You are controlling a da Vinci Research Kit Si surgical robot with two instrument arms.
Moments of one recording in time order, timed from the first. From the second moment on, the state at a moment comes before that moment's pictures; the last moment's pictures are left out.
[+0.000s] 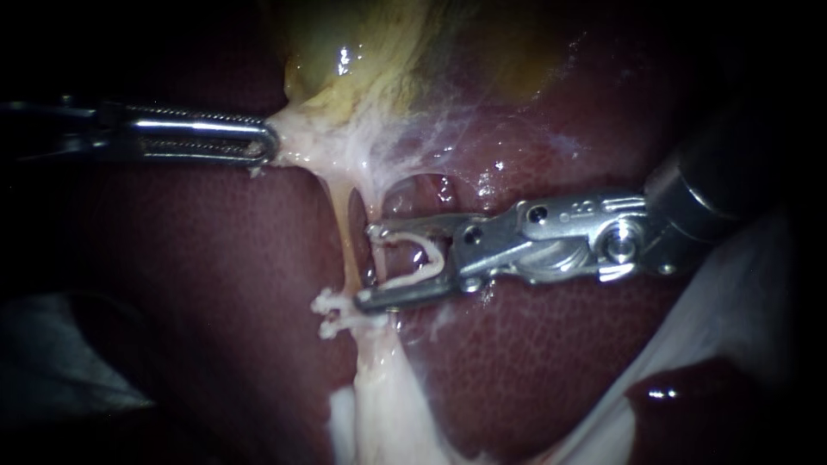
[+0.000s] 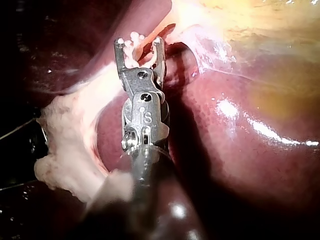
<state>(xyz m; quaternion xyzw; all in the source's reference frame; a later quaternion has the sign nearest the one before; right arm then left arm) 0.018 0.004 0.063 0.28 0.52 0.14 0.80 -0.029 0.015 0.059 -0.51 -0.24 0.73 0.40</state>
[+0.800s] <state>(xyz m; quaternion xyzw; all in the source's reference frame) 0.022 0.004 0.067 0.33 0.58 0.18 0.72 -0.030 0.015 0.059 -0.51 -0.23 0.73 0.40</state>
